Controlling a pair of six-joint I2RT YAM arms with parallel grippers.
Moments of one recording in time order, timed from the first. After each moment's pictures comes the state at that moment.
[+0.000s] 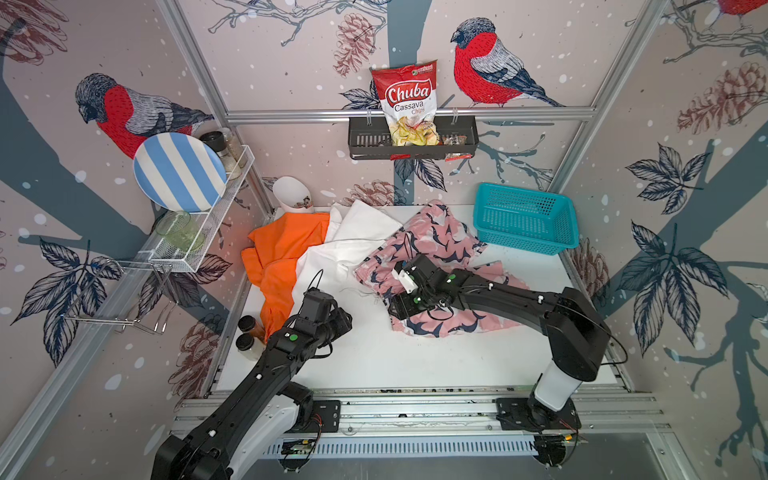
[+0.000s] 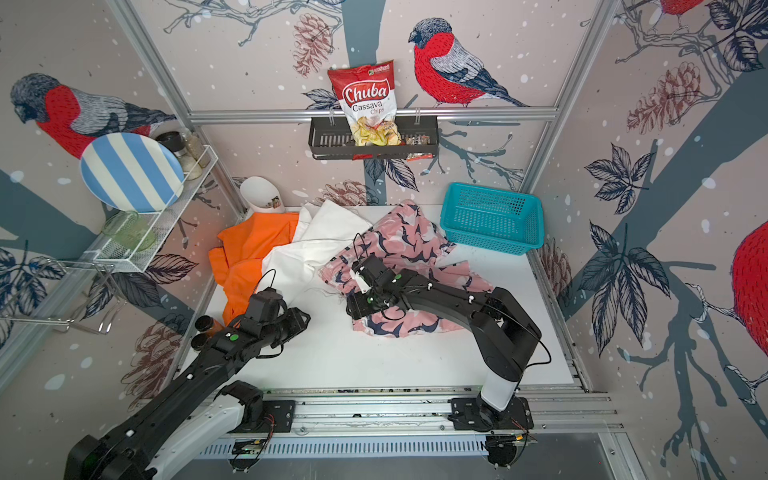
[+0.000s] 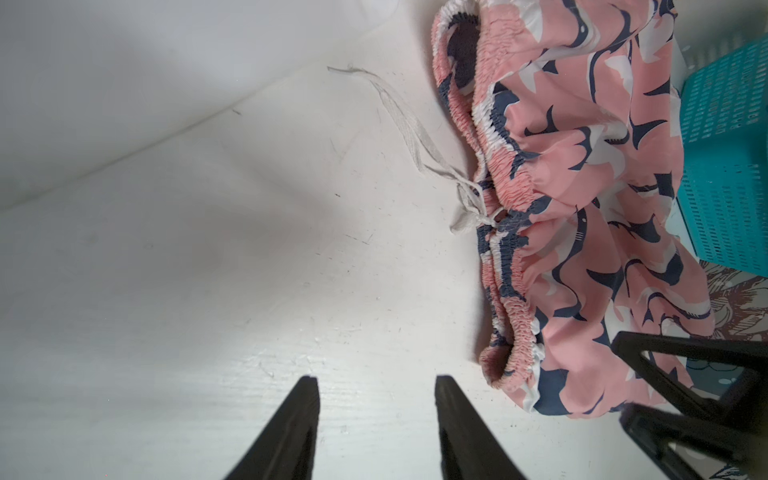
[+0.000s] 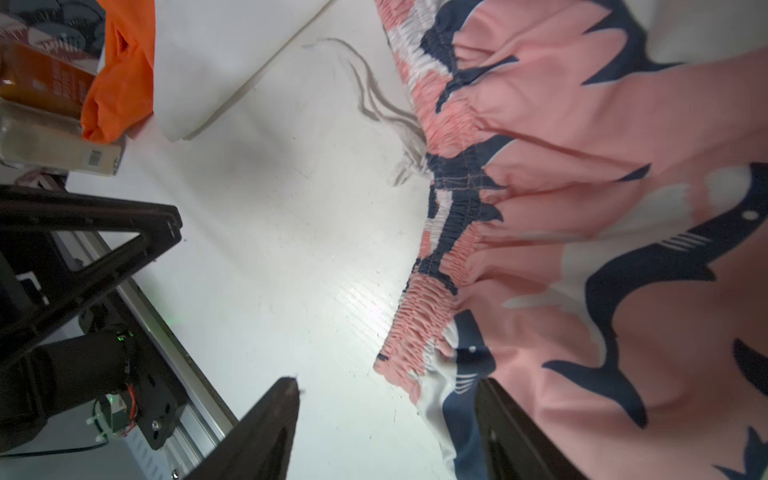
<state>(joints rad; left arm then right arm) -0.37 0.82 0.46 -0.52 0.09 -0.86 0.96 1.74 1.23 -0.51 -0.20 0.39</state>
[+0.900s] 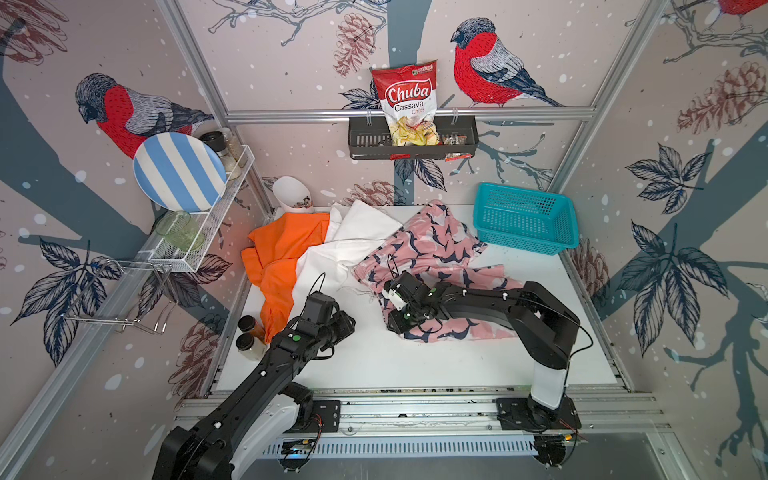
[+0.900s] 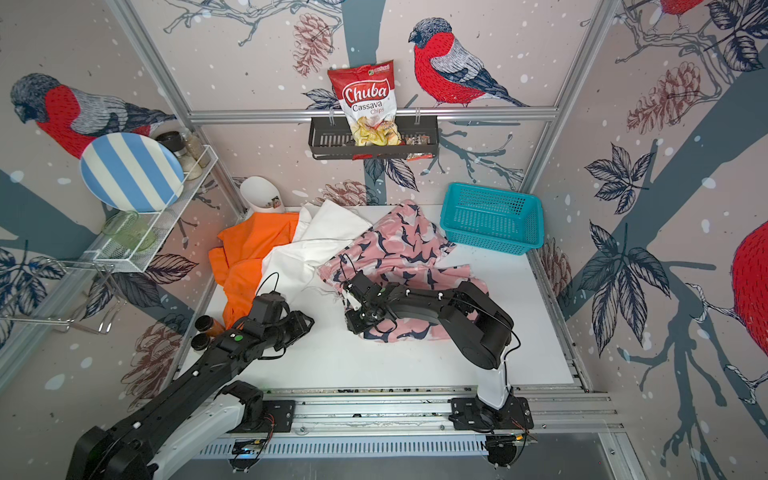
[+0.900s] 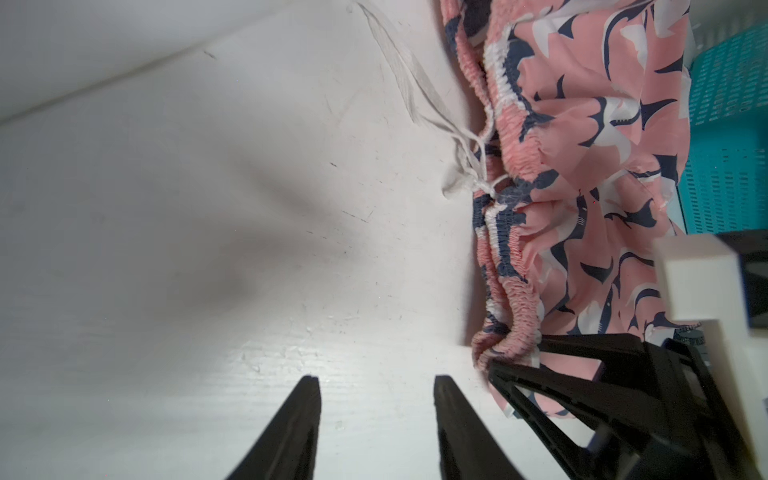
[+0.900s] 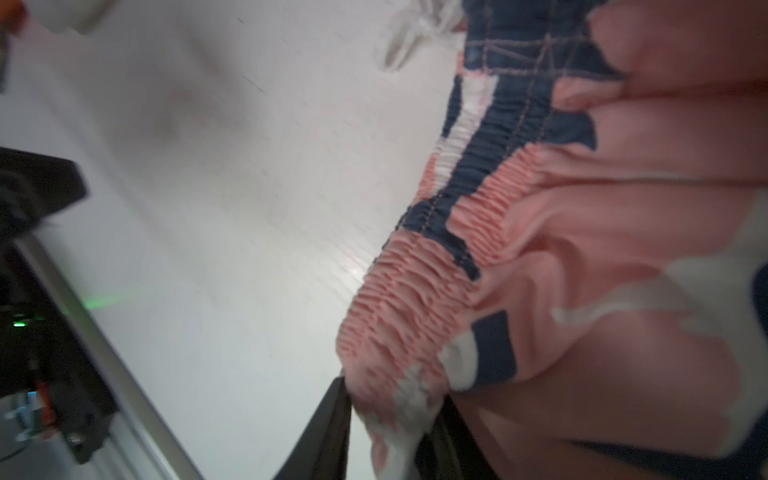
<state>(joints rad) -0.37 0.85 0.41 -0.47 0.15 -0.88 1.00 1.89 1.19 -0.35 -0.30 0.43</state>
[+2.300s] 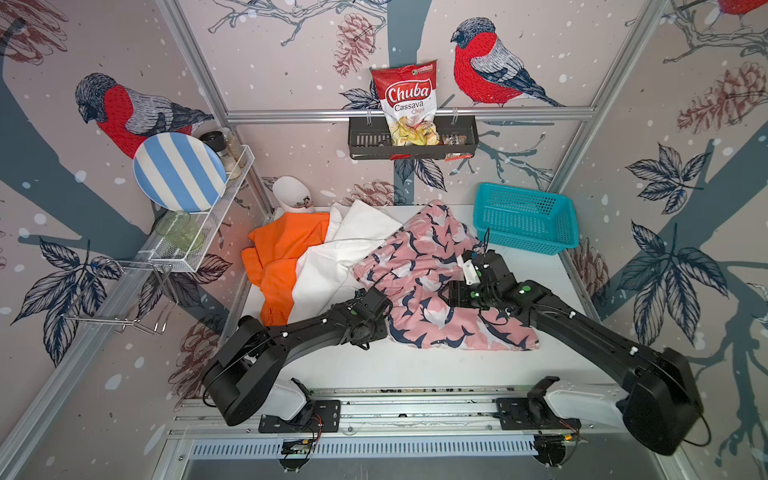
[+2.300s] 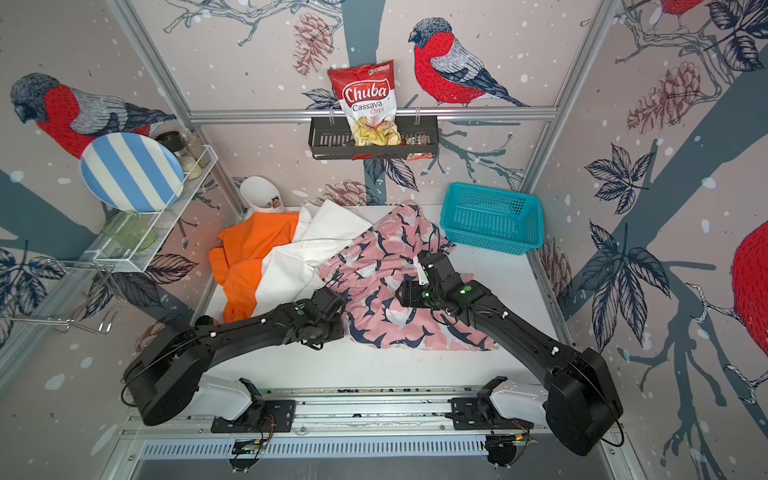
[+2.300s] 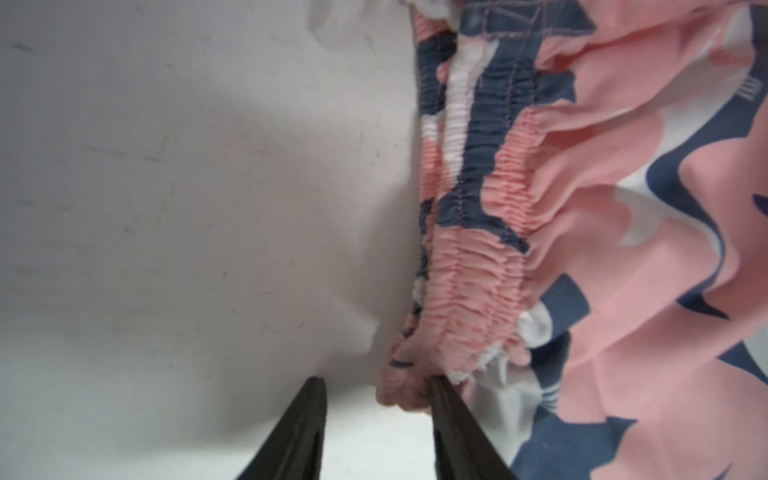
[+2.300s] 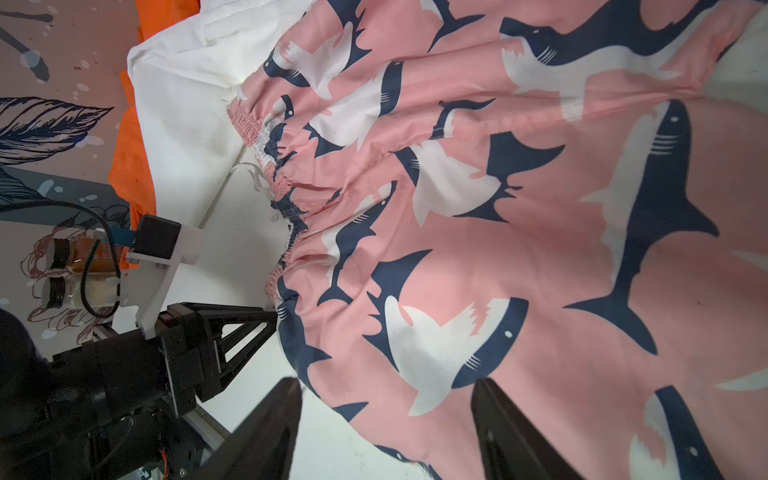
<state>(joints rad) -0.76 1.45 0.69 -0.45 -0.04 -0.94 0.63 1.23 0.86 -0.49 -0.21 0.52</state>
